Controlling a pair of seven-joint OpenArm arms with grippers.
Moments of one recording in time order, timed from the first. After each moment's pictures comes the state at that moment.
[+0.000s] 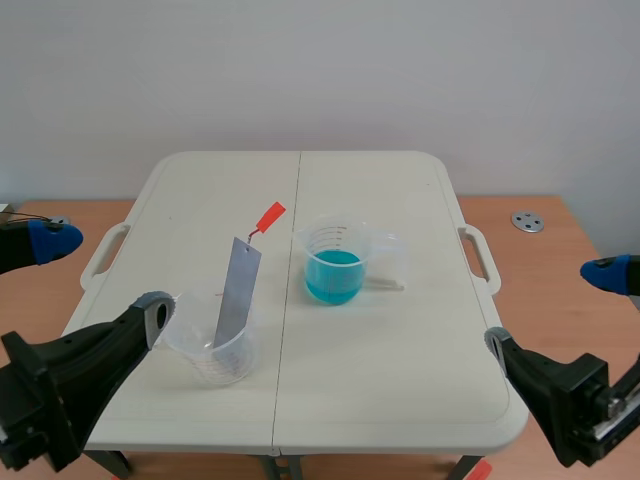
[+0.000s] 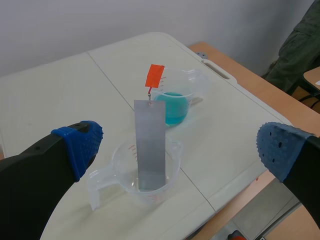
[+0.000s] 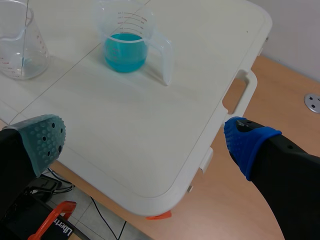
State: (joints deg) left arm 47.7 -31.3 -8.6 119.7 -21.3 -26.5 -9.2; right arm -45.8 30.7 12.4 114.4 14.9 24.4 2.0
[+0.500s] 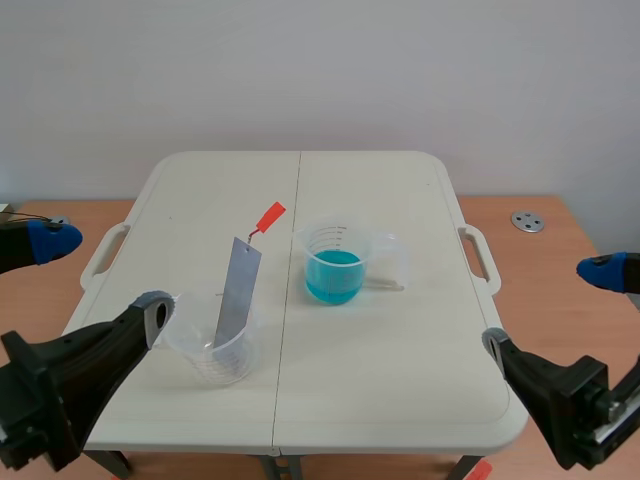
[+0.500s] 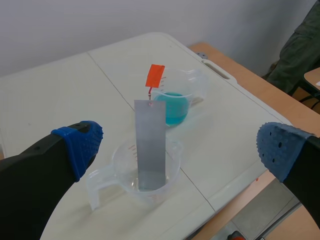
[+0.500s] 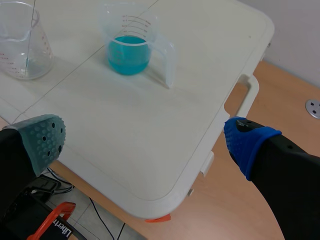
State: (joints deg) left arm 47.7 -31.3 -8.6 119.7 -21.3 -26.5 -9.2; right arm -45.8 30.7 12.4 114.4 14.0 26.0 3.1
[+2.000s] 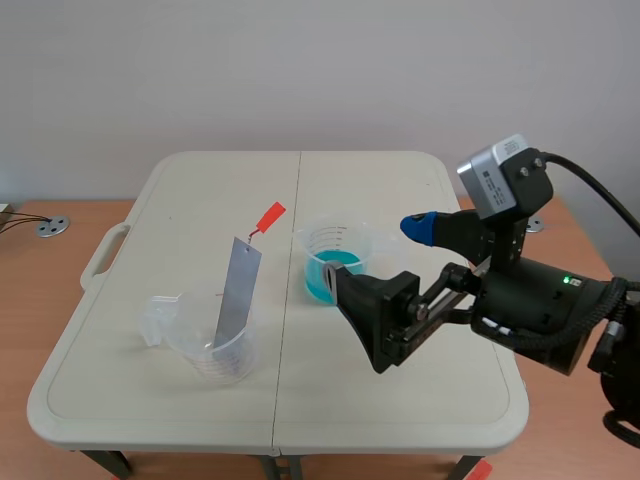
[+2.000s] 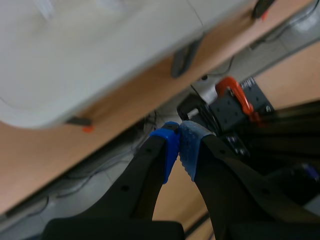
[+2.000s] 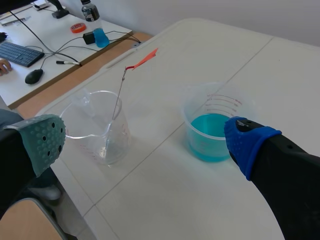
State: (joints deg) left arm 66.9 -31.3 -8.6 119.5 -12.3 -21.2 9.5; right arm -15.4 23.6 -11.8 97.3 22.3 33.1 2.3
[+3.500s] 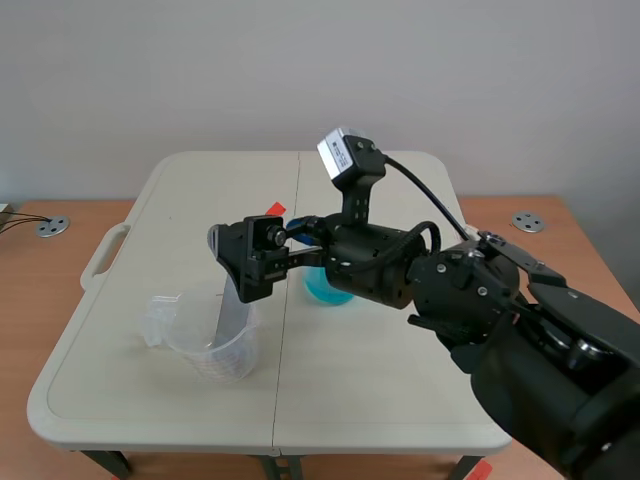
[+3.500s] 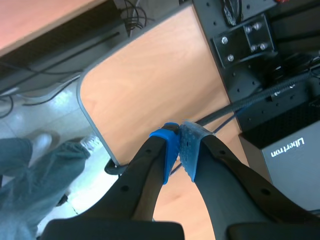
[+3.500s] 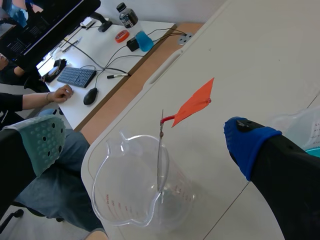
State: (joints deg) left arm 65.1 -31.3 -4.7 95.1 -12.5 -21.4 5.3; right arm 7.3 6.9 -23.6 72.4 34.9 32.4 -10.7
